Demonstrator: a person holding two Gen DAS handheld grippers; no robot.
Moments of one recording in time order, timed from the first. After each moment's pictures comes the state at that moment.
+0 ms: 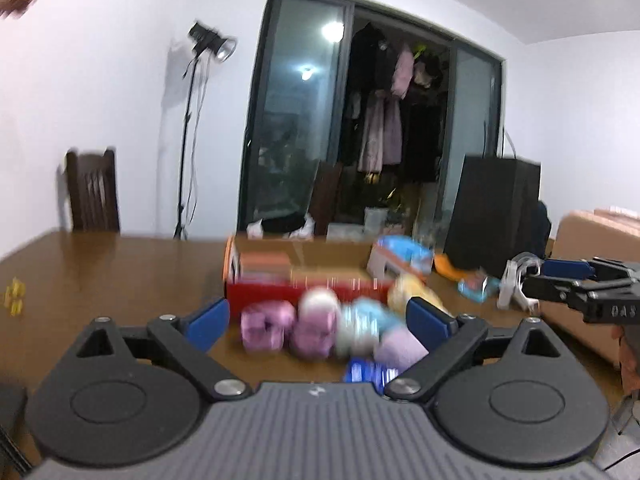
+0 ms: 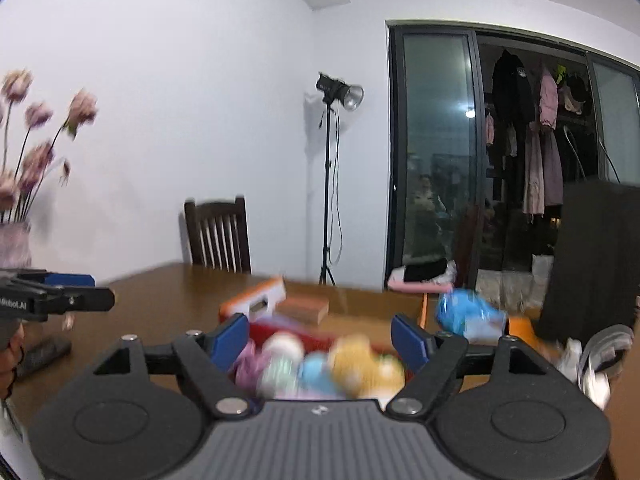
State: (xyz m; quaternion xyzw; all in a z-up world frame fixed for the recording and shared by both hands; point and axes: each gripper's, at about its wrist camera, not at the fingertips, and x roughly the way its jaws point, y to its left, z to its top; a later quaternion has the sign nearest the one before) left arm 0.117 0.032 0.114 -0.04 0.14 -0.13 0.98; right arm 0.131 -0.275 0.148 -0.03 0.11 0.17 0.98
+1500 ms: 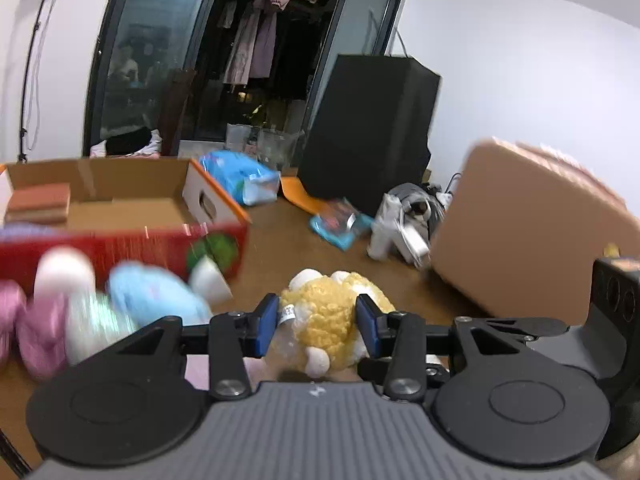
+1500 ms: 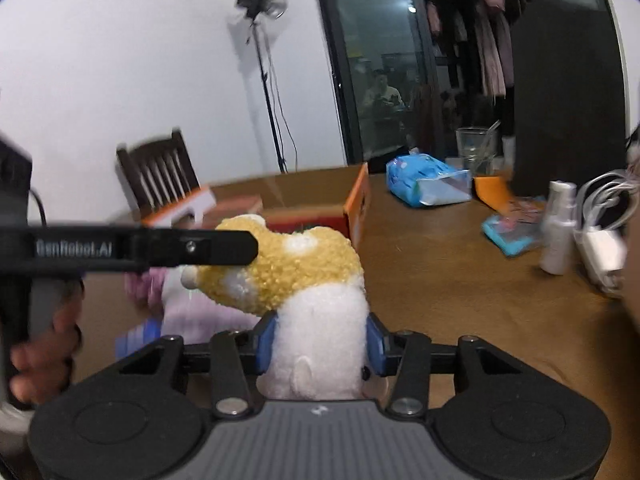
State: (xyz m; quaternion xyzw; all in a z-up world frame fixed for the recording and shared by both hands) left arm 0.252 -0.139 0.062 -0.04 0.25 -0.35 0.90; right arm 0.198 -0.334 0.063 0.05 0.26 0.12 0.96
